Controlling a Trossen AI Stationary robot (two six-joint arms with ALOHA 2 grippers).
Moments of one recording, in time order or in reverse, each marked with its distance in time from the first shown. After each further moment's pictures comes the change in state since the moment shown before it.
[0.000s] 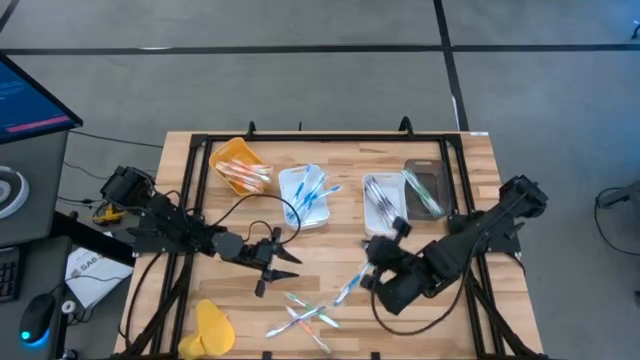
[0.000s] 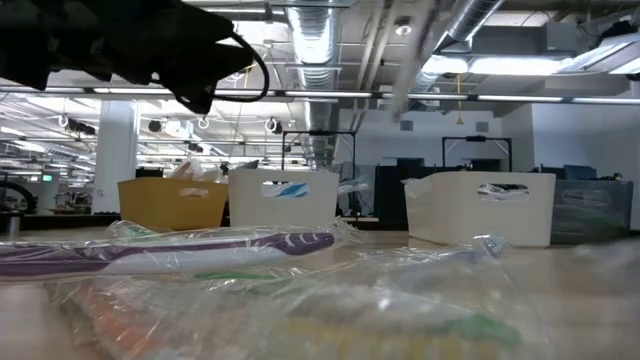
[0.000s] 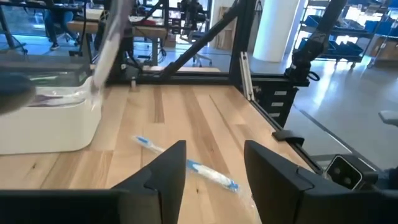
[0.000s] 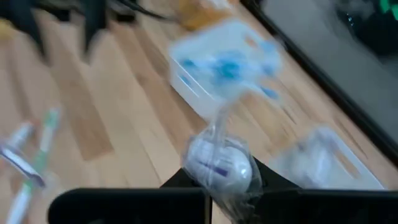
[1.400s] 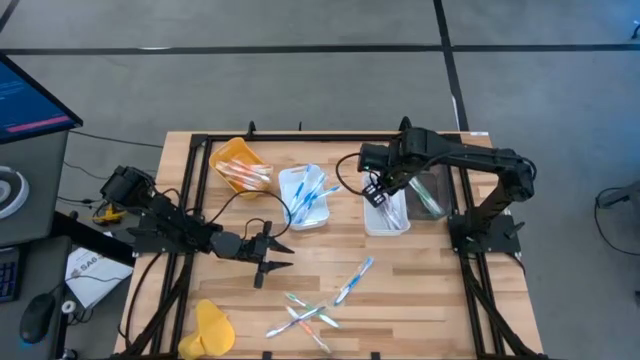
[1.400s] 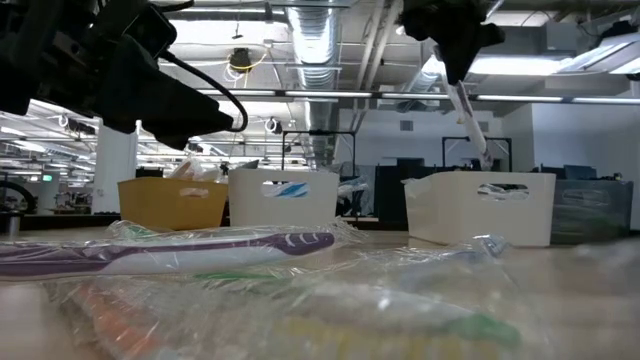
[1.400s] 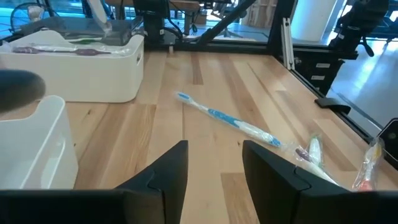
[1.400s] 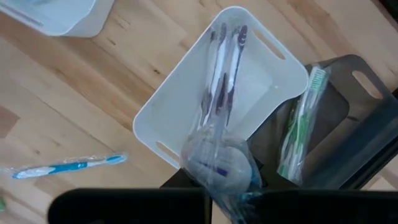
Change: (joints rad) left arm 0.018 0.000 -0.117 0.002 -0.106 -0.031; right arm -0.761 -0.005 0.217 -0.465 -0.731 -0.214
